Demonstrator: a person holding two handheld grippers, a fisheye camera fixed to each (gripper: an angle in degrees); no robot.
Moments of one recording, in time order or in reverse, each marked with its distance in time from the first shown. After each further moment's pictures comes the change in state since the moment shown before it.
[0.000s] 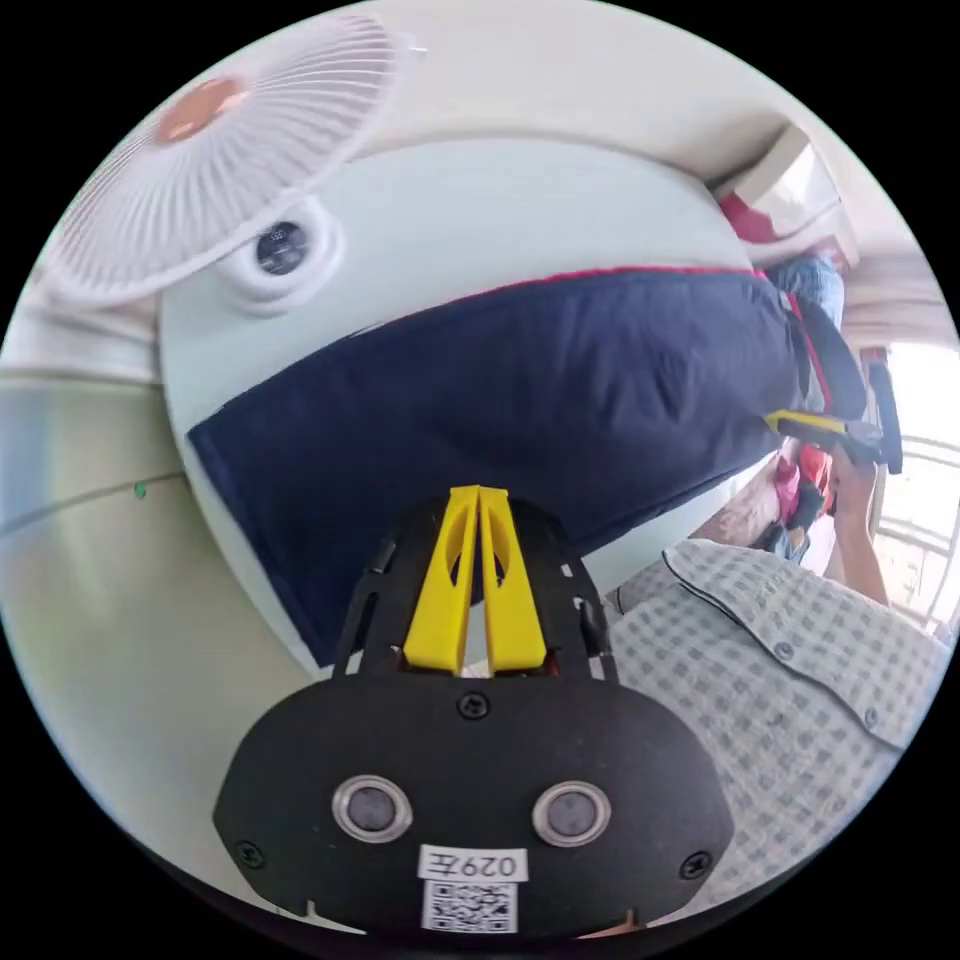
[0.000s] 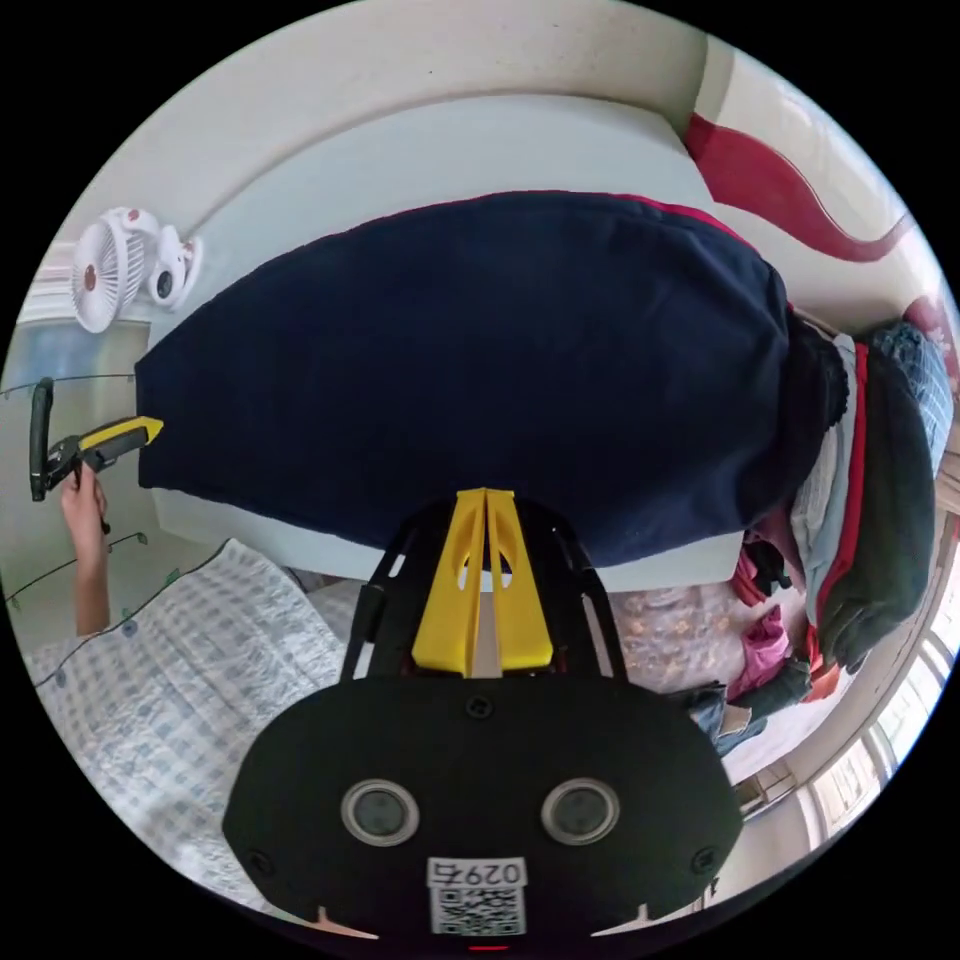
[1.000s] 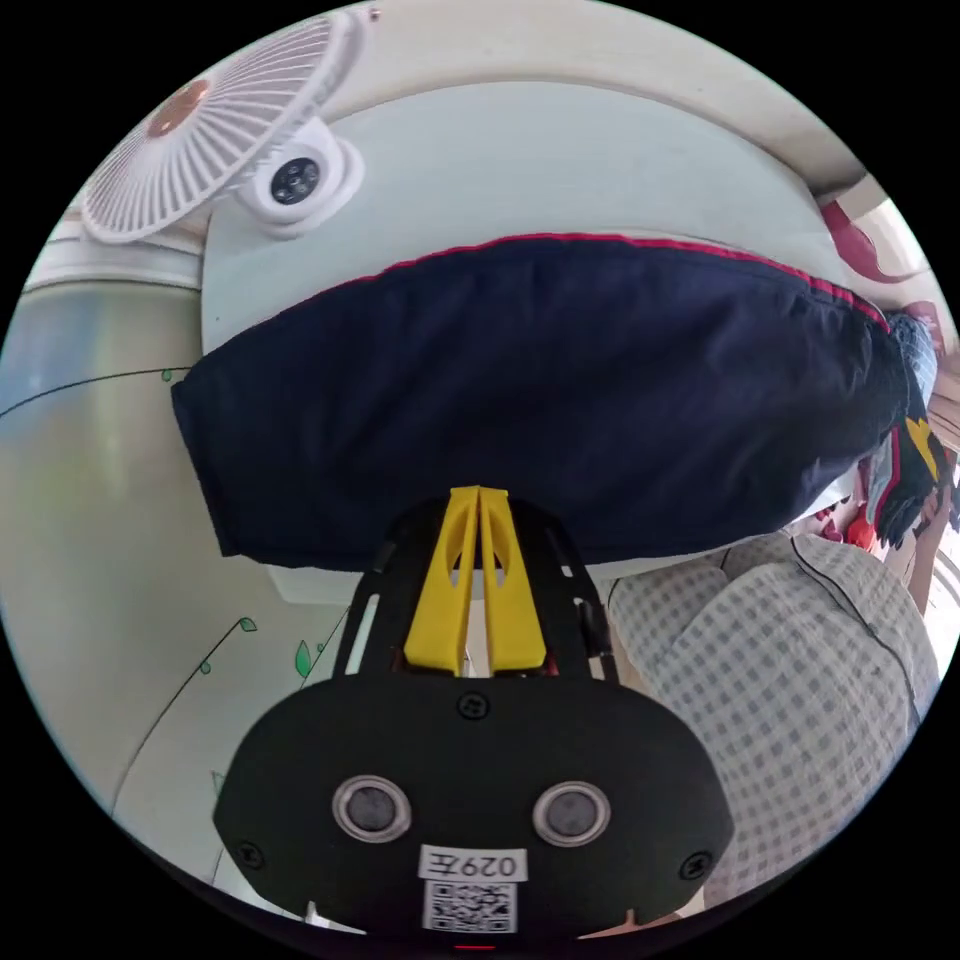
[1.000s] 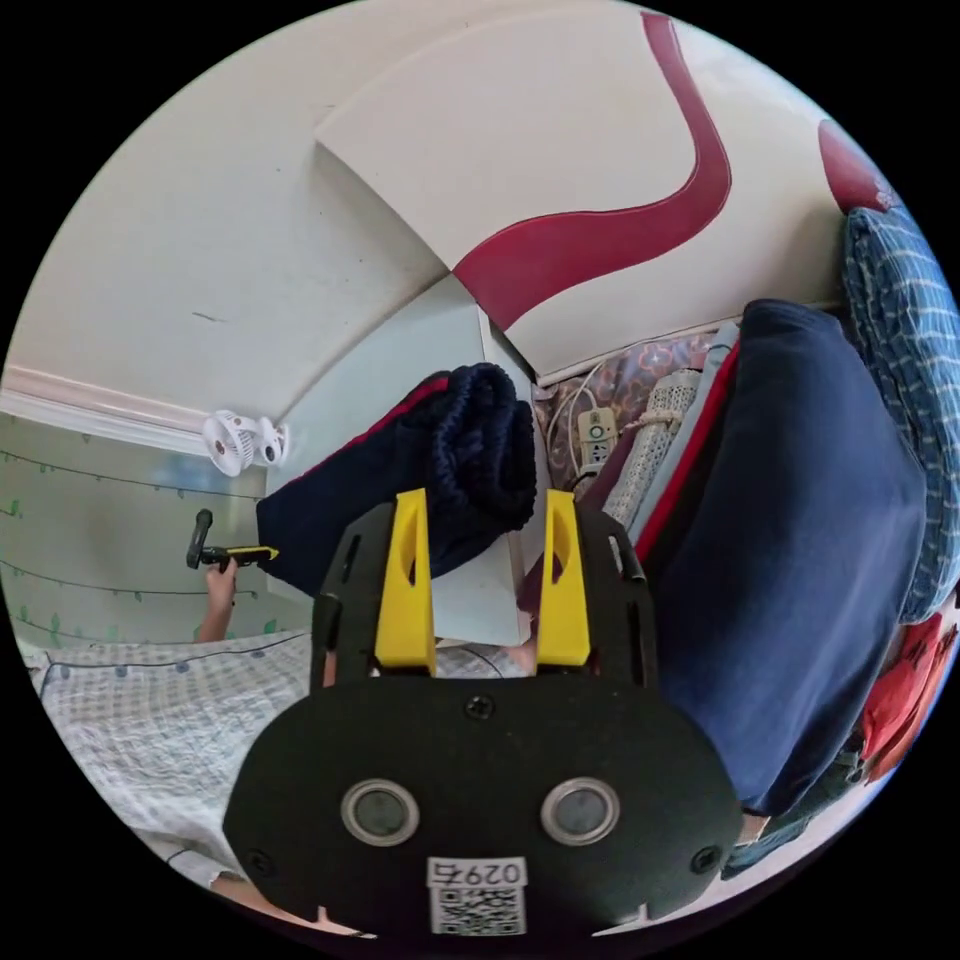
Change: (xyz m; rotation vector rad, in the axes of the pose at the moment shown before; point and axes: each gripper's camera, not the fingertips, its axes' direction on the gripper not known) left arm 0.136 -0.035 0.038 -0.141 -0.160 -0.279; right arm 0.420 0.060 -0.393 0.374 -0.369 0.063
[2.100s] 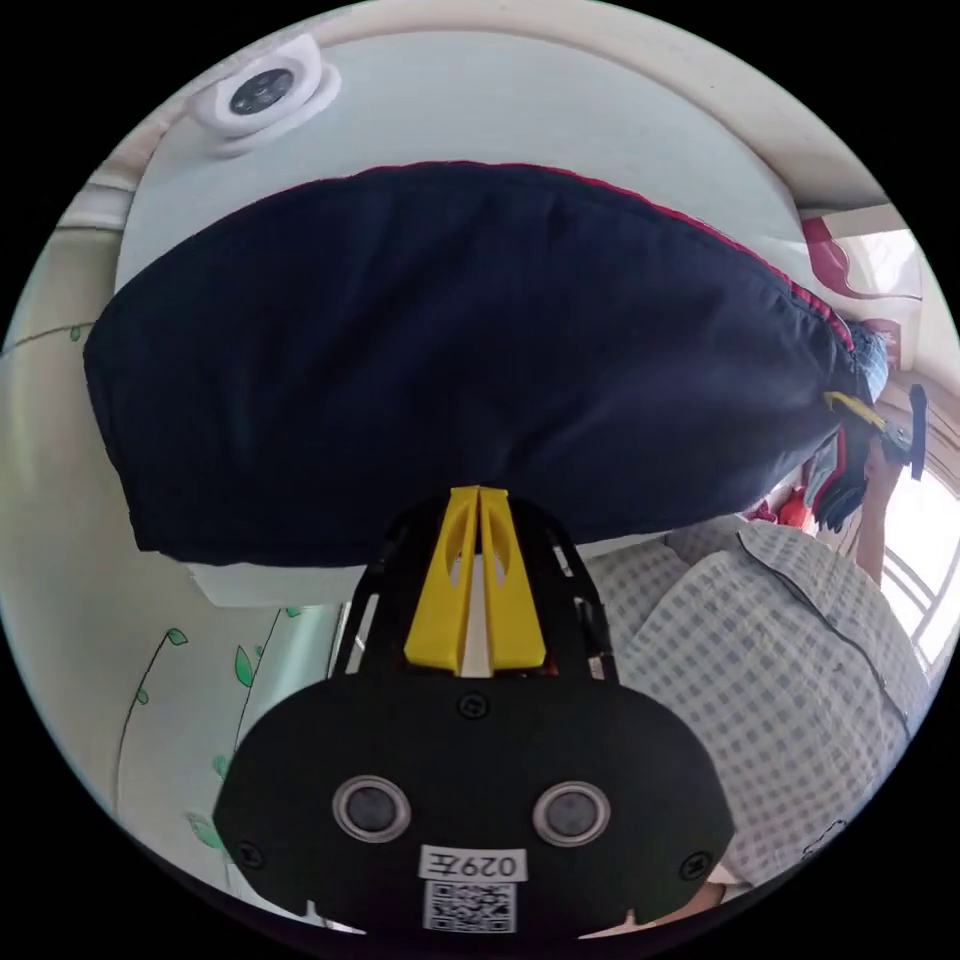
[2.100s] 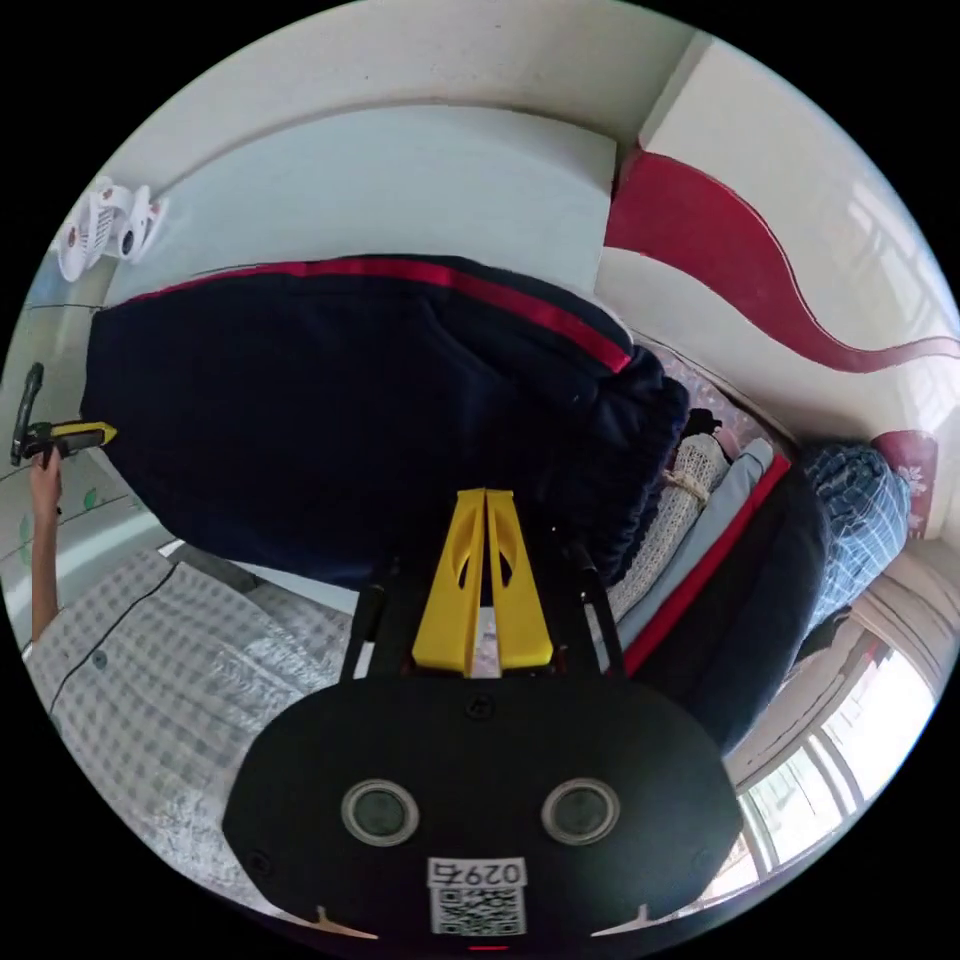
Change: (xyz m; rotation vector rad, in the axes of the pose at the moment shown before) left arm -0.141 0.026 0.039 -0.043 0.232 -0.041; right arm -0.153 -0.040 0.166 -0.503 0.561 -0.338
